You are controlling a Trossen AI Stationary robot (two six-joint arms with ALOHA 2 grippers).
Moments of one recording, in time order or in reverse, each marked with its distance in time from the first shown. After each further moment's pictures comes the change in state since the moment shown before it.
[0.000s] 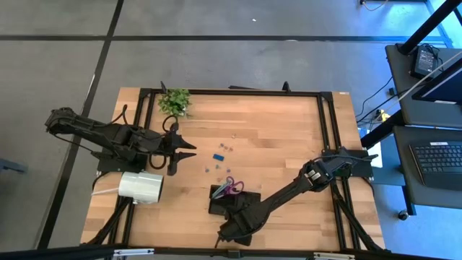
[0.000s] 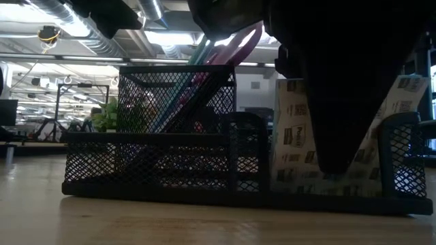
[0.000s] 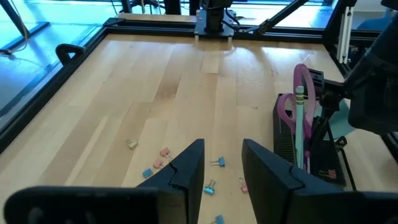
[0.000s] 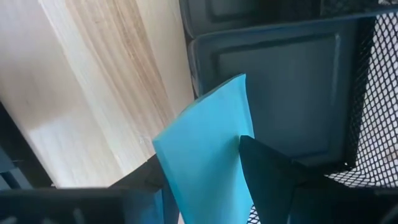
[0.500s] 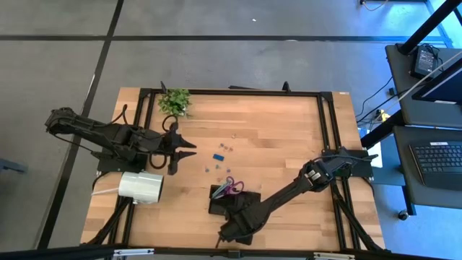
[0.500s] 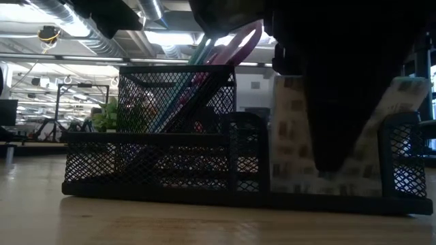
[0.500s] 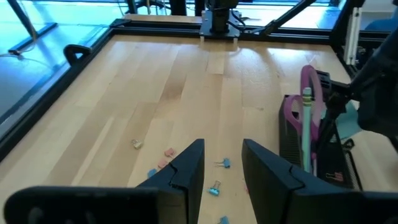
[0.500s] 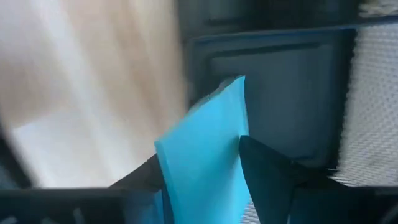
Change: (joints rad) left arm 0.003 0.000 0.000 0.000 -0.021 0.000; right arm 0.000 0.000 0.000 -0.015 0.041 -0.043
